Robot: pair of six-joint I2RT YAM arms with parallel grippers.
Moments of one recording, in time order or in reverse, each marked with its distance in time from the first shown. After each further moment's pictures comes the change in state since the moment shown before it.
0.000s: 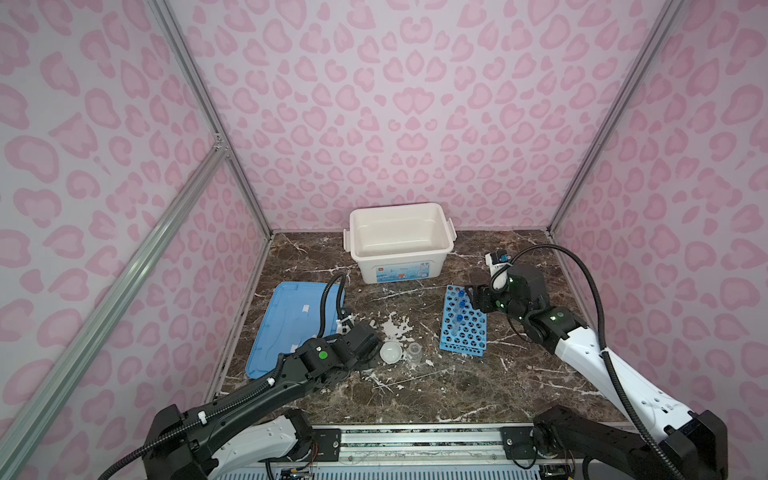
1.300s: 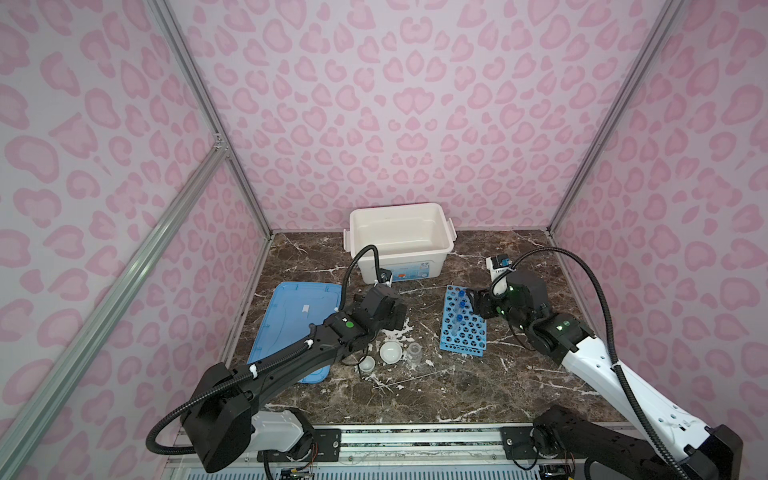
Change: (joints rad) left arm 0.100 0.257 0.144 0.515 0.008 0.520; right arm 0.081 -0.069 0.013 -0.077 0.116 0.018
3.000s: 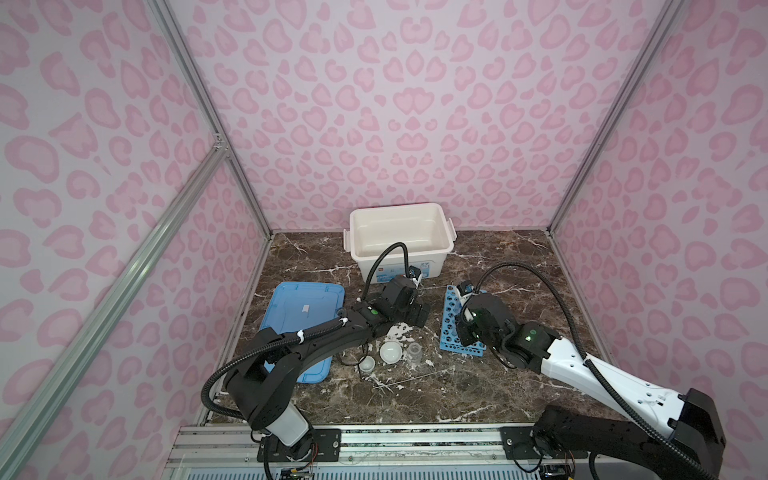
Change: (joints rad) left arm 0.000 0.296 0.116 0.247 0.261 0.163; right arm 0.283 0.082 -0.074 -0.061 0.158 0.026
